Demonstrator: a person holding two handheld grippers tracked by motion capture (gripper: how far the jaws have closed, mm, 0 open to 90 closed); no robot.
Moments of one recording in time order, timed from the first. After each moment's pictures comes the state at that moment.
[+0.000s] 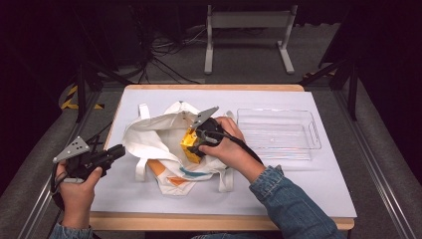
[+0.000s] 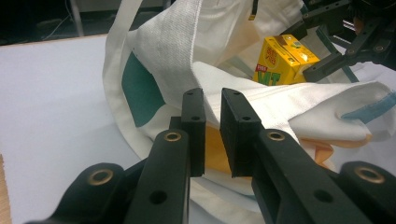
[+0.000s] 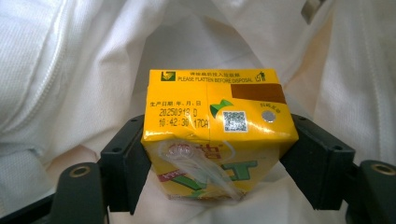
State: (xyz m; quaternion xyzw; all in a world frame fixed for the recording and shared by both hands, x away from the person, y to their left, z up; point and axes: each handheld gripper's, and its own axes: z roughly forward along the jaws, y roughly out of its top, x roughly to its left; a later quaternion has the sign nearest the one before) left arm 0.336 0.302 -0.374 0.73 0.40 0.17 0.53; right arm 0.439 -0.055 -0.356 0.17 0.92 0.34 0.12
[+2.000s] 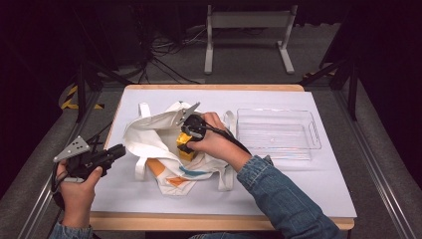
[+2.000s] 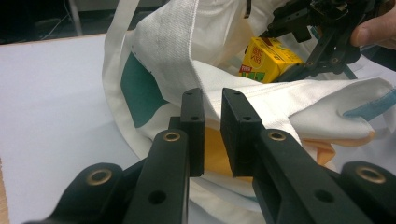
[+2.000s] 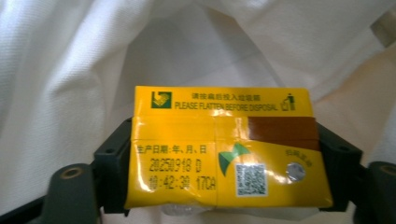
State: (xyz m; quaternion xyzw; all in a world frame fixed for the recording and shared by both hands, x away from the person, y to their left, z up) left arm 0.338 0.301 -0.375 0.73 0.40 0.16 0.53; right arm 0.465 -0.019 -0.370 0.18 0.93 0.30 0.10
